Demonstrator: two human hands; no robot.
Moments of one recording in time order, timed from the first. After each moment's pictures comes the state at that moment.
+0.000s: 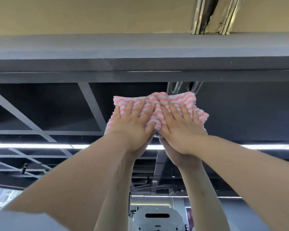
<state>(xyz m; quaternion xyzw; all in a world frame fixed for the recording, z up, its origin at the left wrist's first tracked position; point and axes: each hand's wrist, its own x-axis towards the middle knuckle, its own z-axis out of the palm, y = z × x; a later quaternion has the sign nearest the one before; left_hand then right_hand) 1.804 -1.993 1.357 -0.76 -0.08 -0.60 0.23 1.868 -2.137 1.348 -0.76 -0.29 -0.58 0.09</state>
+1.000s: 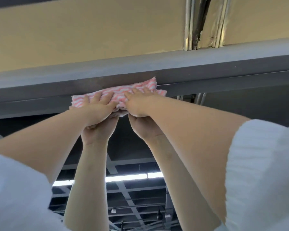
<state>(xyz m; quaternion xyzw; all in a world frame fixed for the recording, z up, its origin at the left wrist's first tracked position) 1.791 -1.906 1.509 -0.69 -0.15 -0.70 0.10 1.832 -2.067 1.503 -0.71 -0.32 -0.62 0.09</state>
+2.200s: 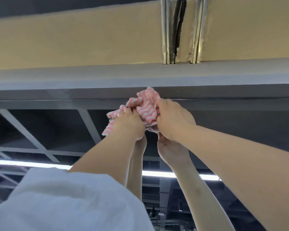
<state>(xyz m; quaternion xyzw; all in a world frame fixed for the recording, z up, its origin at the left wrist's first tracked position) 1.883 -2.183 1.455 -0.72 -0.24 -0.65 0.08 1.918 -2.308 1.440 -0.61 -0.34 -0.70 0.15</state>
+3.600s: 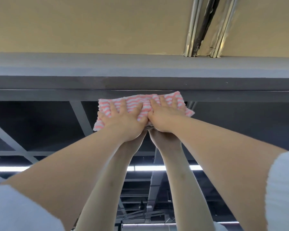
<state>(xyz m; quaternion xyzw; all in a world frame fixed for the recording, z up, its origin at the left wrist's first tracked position) 1.806 -1.999 1.442 -0.74 -0.15 -0.65 0.11 1.849 -2.117 1.457 -0.76 -0.26 -0.58 0.17</state>
